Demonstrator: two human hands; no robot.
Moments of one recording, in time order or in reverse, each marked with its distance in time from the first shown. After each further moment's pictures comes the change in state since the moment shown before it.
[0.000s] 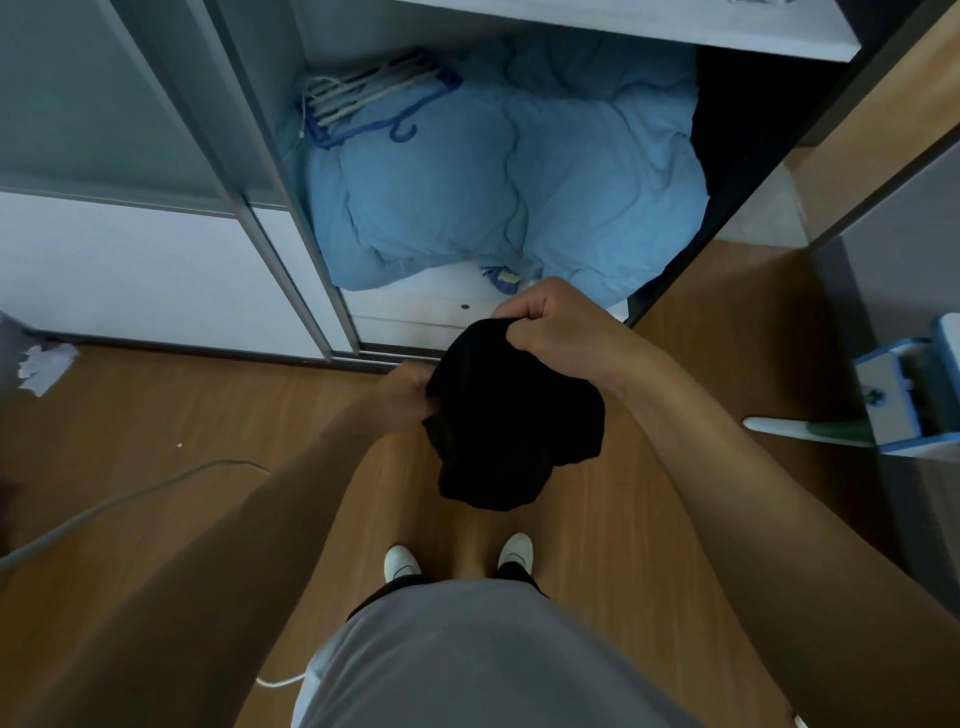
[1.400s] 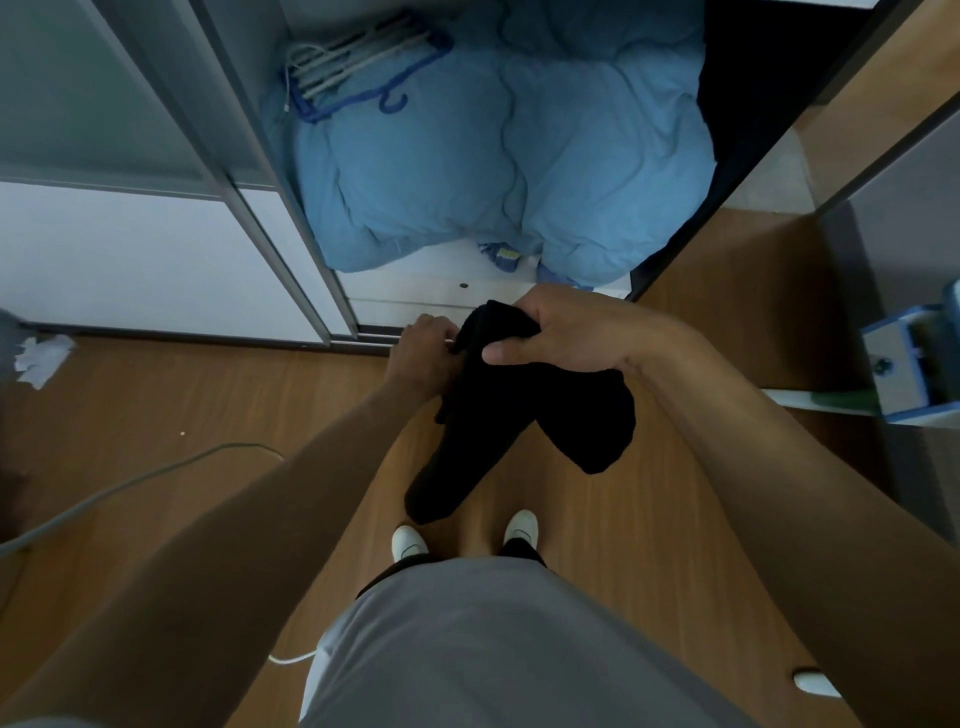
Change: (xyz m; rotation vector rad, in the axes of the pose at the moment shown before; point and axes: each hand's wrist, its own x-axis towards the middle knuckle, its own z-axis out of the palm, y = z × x) left_hand 0.048 0.005 0.013 0.390 0.252 -0.157; right_hand 0.009 0.018 -0.009 -0.222 -0.273 0.049
